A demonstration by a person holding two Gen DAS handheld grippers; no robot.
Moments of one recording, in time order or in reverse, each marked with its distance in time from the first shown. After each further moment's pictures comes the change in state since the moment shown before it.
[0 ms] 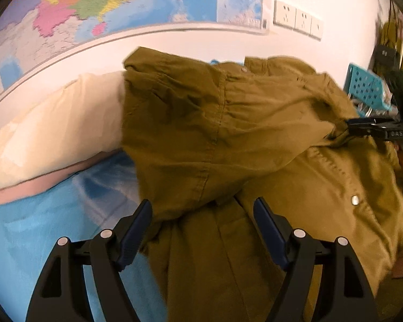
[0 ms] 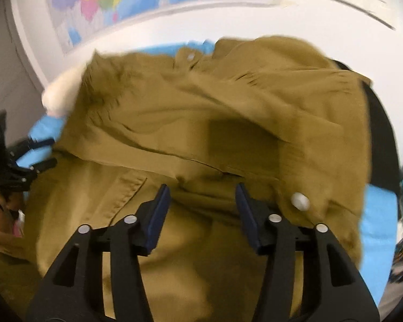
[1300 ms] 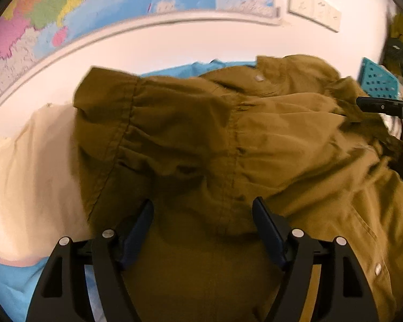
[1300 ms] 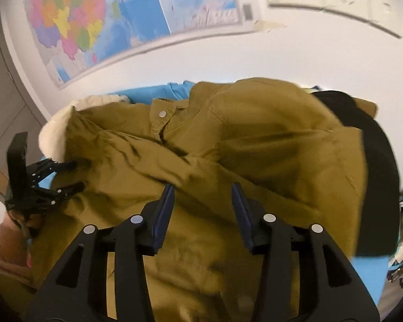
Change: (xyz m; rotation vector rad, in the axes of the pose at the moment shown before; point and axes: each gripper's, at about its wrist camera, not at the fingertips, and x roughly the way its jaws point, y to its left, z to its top) left arm 0.075 -0.014 0.089 0.069 0.082 0.022; right arm 0.022 -0.035 0.078 0.040 -0.061 0.043
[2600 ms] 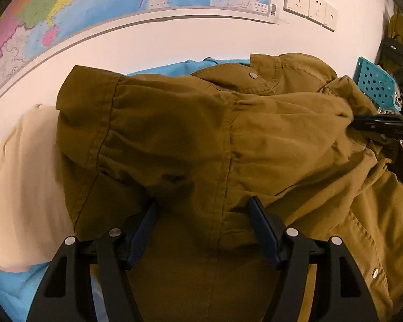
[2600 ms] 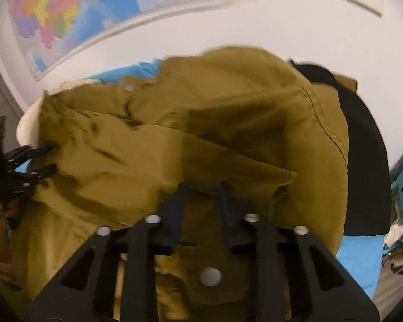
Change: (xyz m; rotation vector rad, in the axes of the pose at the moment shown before) left arm 0.011 -0.001 0.008 -0.016 0.035 -0.019; right arm 0.037 -0.033 -0.020 0.044 0.081 -0.112
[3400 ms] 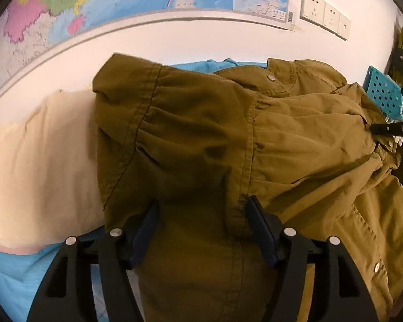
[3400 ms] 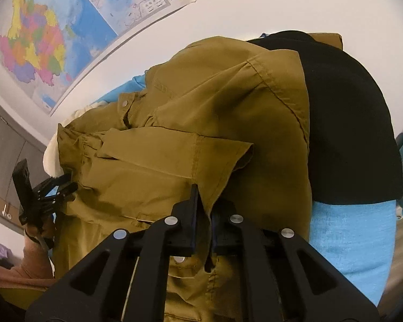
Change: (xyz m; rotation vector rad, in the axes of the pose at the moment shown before) left arm -0.021 0.013 -0.015 -0.057 -0.001 0.040; right arm -0.034 -0.035 -0.008 0.192 0.029 0.154
